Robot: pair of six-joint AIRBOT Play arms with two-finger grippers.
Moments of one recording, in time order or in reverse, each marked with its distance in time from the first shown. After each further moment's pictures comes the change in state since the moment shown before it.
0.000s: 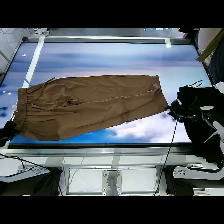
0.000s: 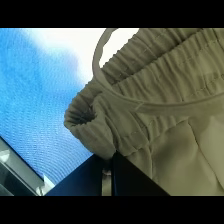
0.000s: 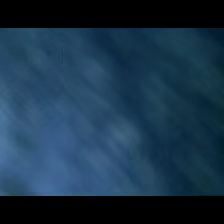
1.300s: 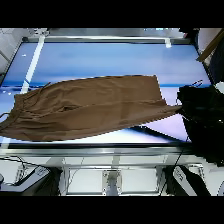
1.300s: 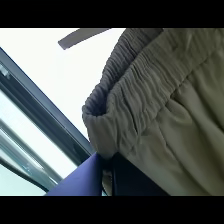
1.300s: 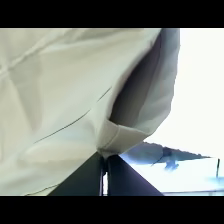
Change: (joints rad) left arm 0.006 0.223 0.226 0.253 -0.257 -0.021; right arm -0.056 0.551 0.048 -0.252 0.477 0.016
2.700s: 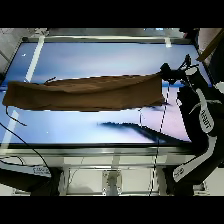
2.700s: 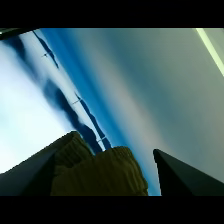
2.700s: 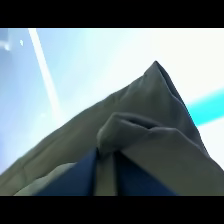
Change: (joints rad) left arm -0.407 -0.517 0.412 -0.025 0.731 -0.544; right arm 0.342 -0.938 0.766 0.141 -0.584 0.210
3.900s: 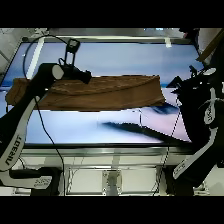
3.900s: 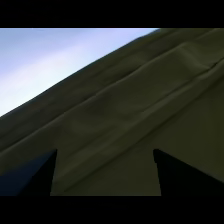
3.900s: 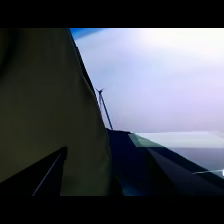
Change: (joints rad) left arm -0.914 0.132 0.002 0.008 -0.332 0.630; right arm -0.240 -0.237 0.283 -0.114 0.688 -0.162
